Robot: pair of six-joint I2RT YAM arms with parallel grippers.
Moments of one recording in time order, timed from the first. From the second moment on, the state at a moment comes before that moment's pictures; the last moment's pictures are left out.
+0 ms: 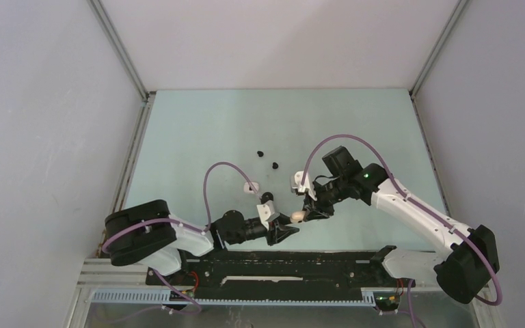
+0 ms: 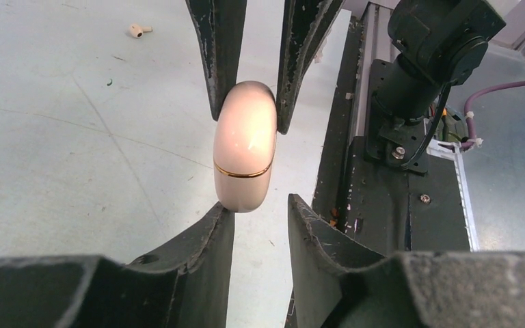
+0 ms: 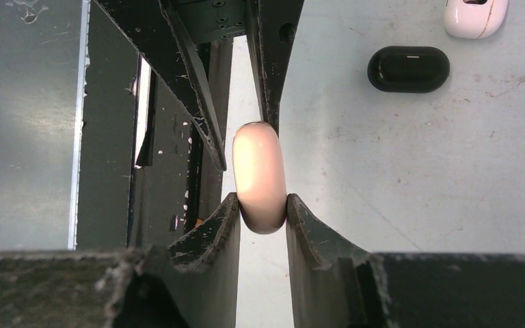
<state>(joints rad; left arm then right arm) -1.16 1.47 0.24 1.19 0.15 -0.16 0.65 1.19 0.93 -0.81 -0.76 -0.74</state>
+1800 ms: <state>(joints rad) -1.16 1.58 0.21 1.37 0.17 -0.20 0.71 1.24 0.93 -0.84 -0.71 -0.77</state>
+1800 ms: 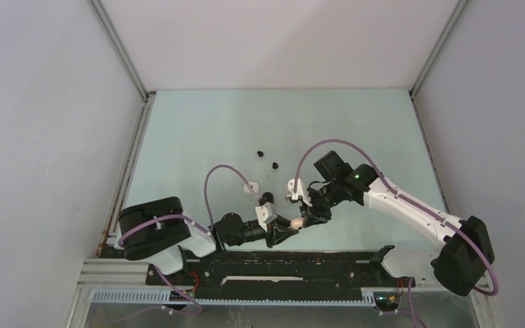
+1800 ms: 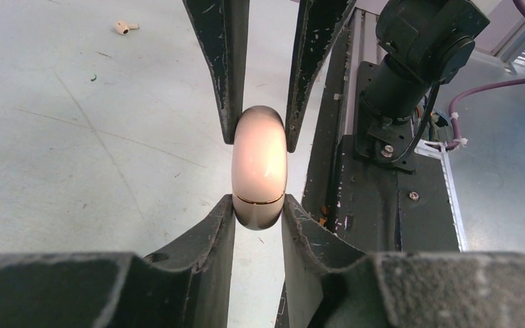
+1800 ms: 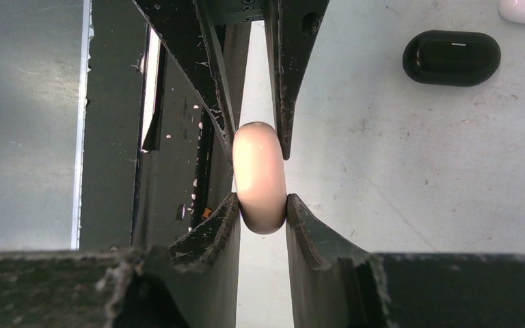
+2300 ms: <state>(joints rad) -1.16 1.59 0.21 1.38 0.19 -0.20 0.72 1.25 0.93 -0.84 -0.71 -0.77</state>
